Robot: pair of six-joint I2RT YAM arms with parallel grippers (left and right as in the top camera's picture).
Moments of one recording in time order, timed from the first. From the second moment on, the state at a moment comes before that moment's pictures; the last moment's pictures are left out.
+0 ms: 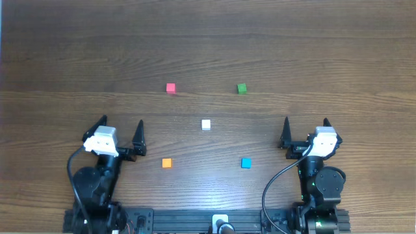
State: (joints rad) left arm -0.05 0.05 0.01 -0.06 0.10 -0.08; right arm 0.00 0.02 0.01 -0.07 0.04 0.01
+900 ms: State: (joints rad) left arm -0.21 1.72 1.33 -0.67 0.21 -0.21; right arm 0.00 0.01 0.01 -0.07 0.03 0.01
